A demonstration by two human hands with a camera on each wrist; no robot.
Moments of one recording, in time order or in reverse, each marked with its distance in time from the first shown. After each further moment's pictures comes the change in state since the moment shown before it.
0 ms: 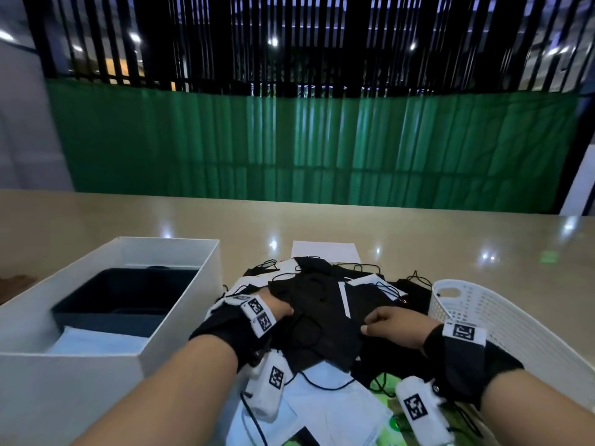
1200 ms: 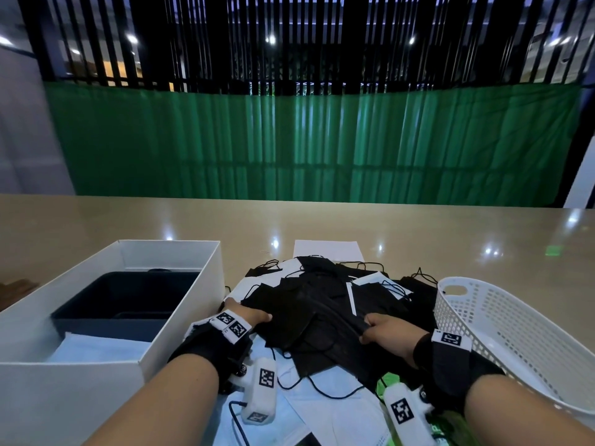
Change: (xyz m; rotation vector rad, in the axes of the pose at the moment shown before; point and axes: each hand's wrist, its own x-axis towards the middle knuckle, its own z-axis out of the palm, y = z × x) left_hand 0.037 -0.053 0.003 -0.399 0.113 -0.217; right_hand 0.017 -0.002 0.029 0.315 -0.027 -0.039
